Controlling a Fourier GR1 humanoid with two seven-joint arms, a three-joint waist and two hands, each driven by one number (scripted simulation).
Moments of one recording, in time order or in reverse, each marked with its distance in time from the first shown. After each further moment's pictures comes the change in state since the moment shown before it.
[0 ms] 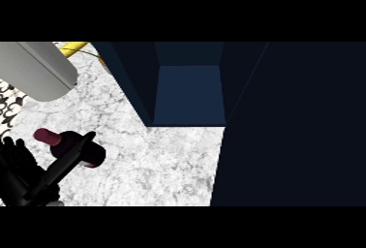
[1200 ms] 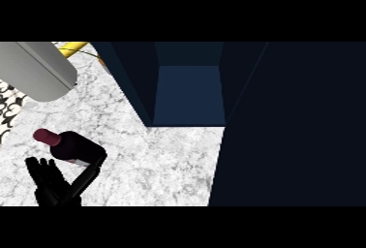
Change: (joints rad) left arm 0.008 -0.002 0.079 0.523 0.543 -0.230 -0.623; right arm -0.074 -0.013 0.019 0.002 0.012 -0.034 0.026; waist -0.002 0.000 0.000
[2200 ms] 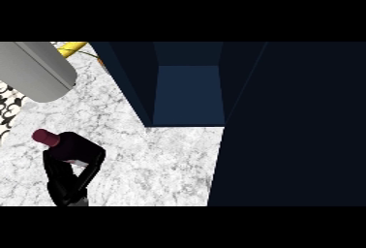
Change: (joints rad) left arm -0.212 0.036 0.164 0.474 0.117 -0.309 -0.230; right arm -0.007 -0.014 0.024 -0.003 0.008 -0.038 0.011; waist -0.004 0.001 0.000
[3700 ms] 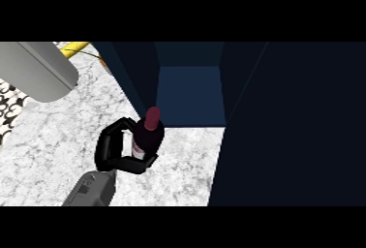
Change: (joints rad) left arm -0.171 0.070 -0.452 -0.141 -0.380 -0.224 0.057; right arm 0.020 -0.004 -0.020 0.026 -0.018 0.008 -0.037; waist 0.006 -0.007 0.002
